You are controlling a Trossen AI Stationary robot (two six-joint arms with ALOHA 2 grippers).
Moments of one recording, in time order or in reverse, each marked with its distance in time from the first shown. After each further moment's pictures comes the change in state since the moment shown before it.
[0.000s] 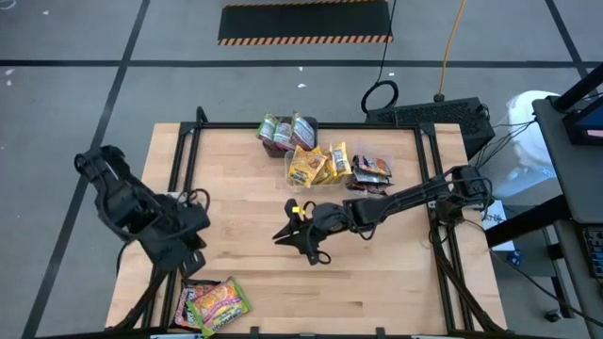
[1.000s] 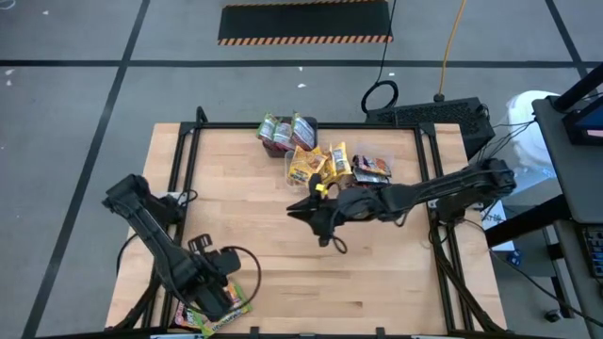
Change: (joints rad) left arm -0.047 0.384 0.000 0.002 0.049 0.090; right arm 0.000 -0.235 -0.001 -0.181 0.264 -0.051
